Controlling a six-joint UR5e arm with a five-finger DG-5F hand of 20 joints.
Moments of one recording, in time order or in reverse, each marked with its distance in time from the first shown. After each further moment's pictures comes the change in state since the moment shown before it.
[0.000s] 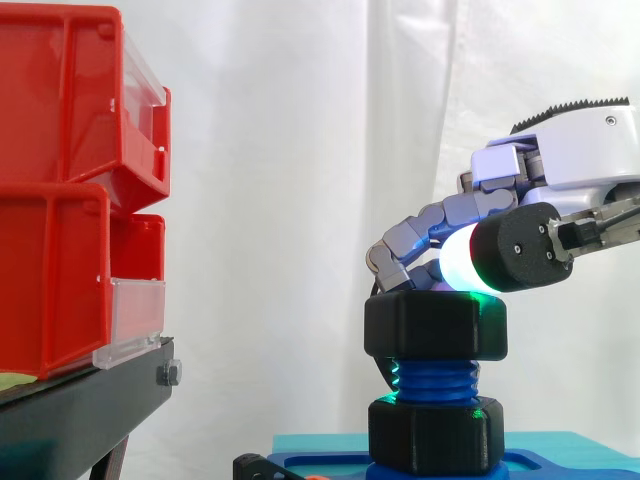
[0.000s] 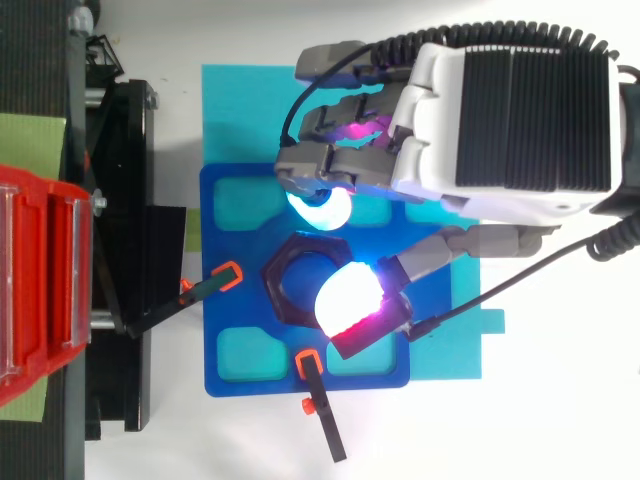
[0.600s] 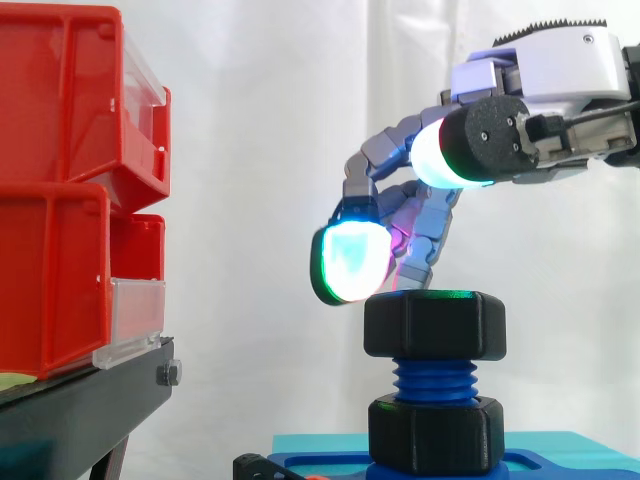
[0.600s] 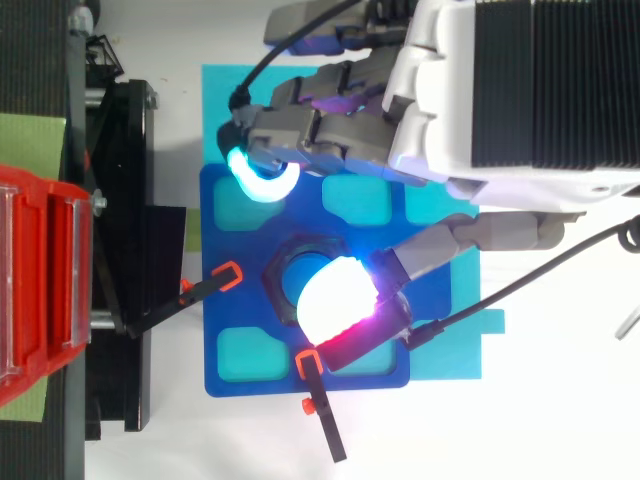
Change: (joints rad) arm -0.017 0.000 0.113 -0.066 -0.048 -0.018
